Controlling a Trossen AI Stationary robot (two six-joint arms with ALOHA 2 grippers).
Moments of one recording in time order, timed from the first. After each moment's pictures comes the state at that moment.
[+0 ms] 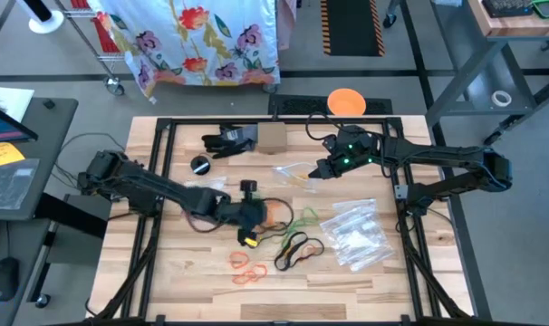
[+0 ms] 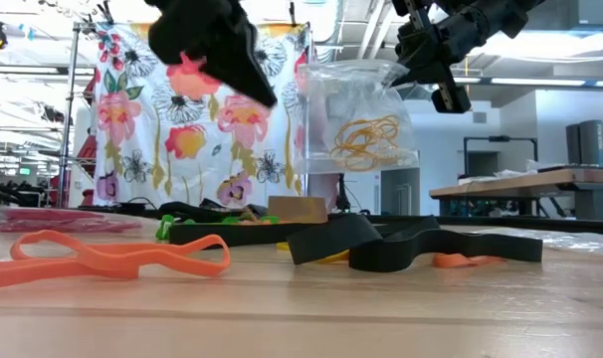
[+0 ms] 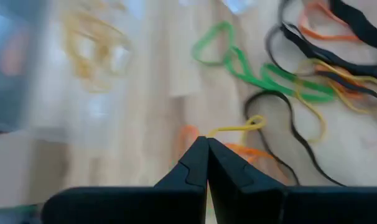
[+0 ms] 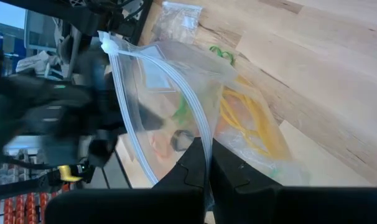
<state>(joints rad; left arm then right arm) -0.27 1.57 1.11 -0.40 -0.48 0.08 -0.29 1.21 0.89 -0.31 -0.33 0.93</state>
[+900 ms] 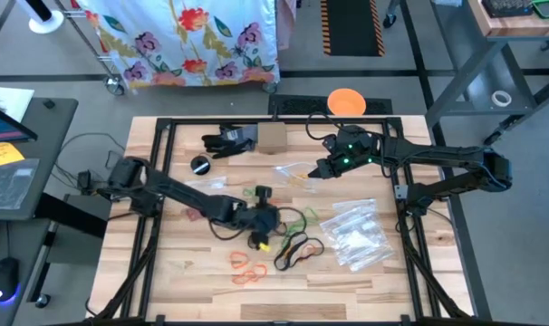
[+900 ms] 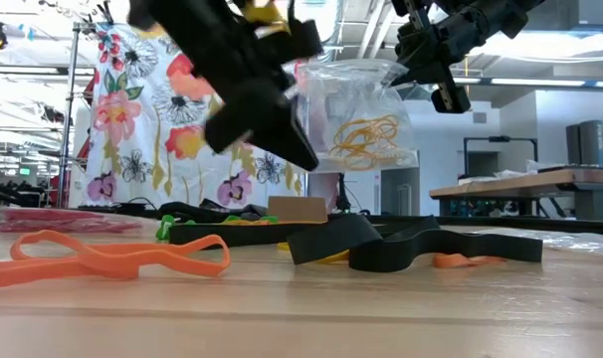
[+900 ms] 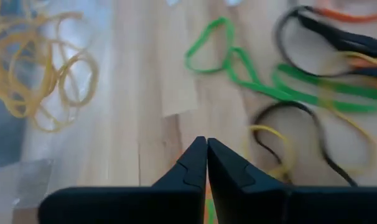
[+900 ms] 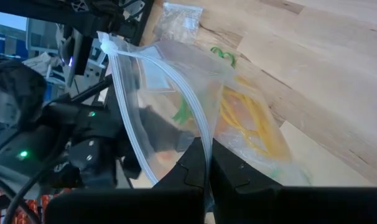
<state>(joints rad) -0.25 1.78 1.11 -0.17 -0.51 0.21 -0.29 1.21 0.89 -0.31 -0.33 0.94</state>
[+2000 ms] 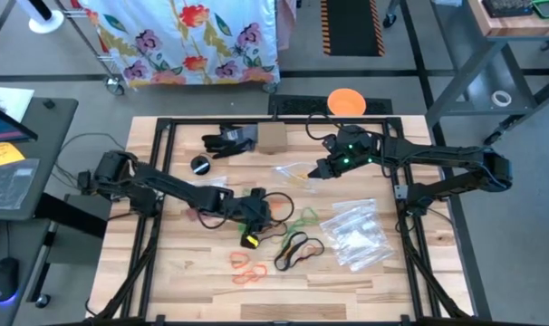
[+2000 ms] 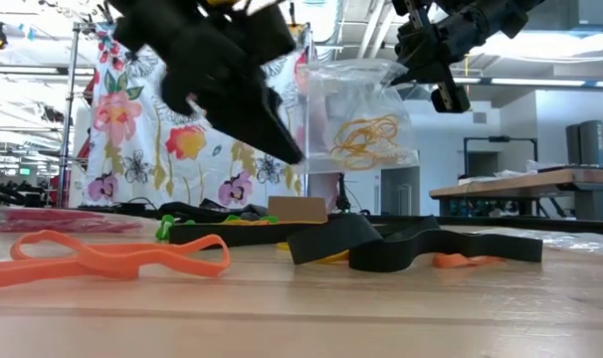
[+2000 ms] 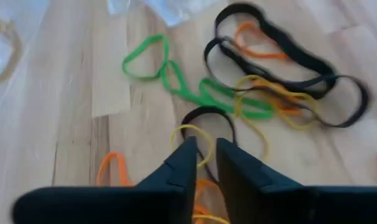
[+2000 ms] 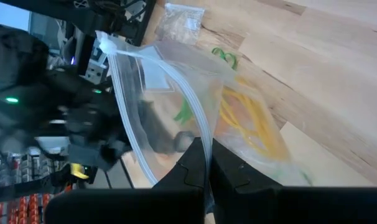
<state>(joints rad) -0.18 1.64 0.92 -0.01 -0.12 0.09 -0.29 1.21 0.89 -0.30 -0.33 0.94</state>
